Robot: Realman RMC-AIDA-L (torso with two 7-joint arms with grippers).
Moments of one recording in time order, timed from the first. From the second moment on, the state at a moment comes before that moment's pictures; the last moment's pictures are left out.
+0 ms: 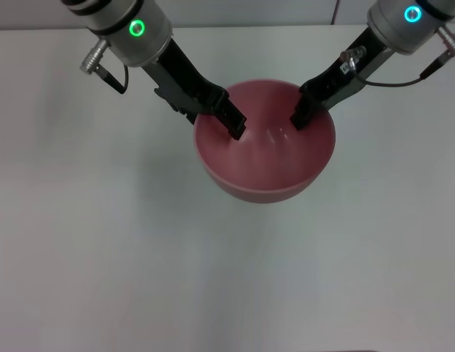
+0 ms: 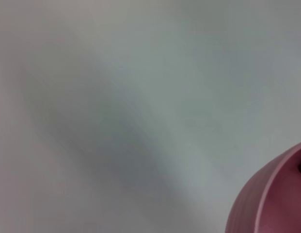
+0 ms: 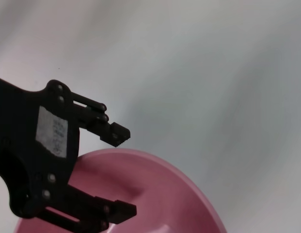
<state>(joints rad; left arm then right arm) -1.14 -2.04 1.13 0.75 -0.58 -1.49 0.42 1.17 1.96 -0.94 -0.51 0.52 1.54 -0.58</state>
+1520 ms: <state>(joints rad) -1.13 -2.05 1.13 0.94 -0.58 -1.61 0.37 1.16 1.96 -0.94 -0.51 0.52 1.54 -0.58</state>
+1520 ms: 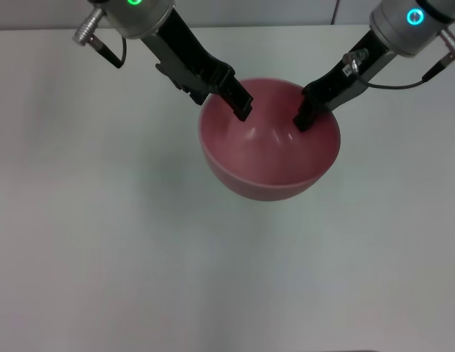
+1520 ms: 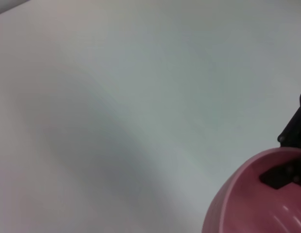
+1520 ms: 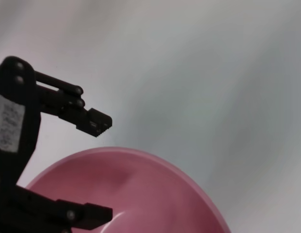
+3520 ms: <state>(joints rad) -1.10 -2.04 1.13 1.21 -0.49 -1.75 0.30 1.13 1.96 -0.94 -0.51 0.48 1.50 -0.58</state>
